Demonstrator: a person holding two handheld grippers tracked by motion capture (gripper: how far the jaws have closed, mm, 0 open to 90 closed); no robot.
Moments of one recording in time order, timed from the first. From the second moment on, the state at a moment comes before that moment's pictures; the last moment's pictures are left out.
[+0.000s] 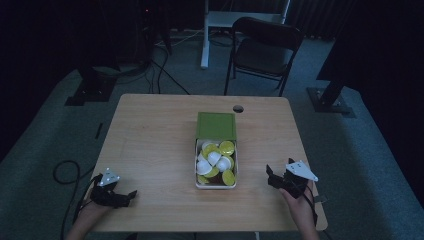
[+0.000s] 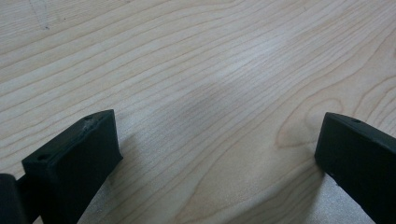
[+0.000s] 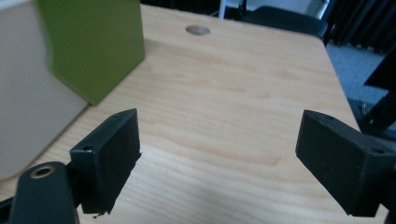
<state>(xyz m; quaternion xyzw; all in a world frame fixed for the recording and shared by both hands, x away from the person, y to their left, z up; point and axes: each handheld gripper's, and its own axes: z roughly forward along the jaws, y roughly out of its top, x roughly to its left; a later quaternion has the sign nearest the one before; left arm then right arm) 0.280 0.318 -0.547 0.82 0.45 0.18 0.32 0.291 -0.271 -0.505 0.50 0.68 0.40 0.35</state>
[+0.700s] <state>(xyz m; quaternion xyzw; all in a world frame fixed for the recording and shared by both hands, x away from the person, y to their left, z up) 0.280 0.318 -0.547 0.82 0.45 0.18 0.32 0.289 -0.297 -0.541 0.57 0.68 0.35 0.31</state>
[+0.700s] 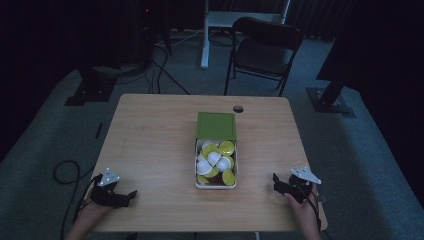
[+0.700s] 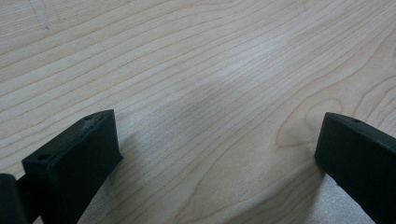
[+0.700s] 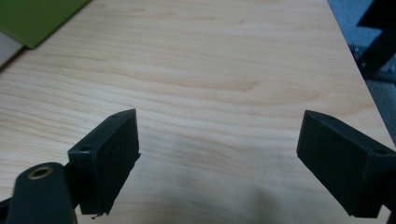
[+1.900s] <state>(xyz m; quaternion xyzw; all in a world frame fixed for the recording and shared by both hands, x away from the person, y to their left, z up) 0.279 0.317 -0.547 0.81 0.45 0.18 0.32 0.298 -0.303 -0.551 0.60 0.70 0.30 0.25</state>
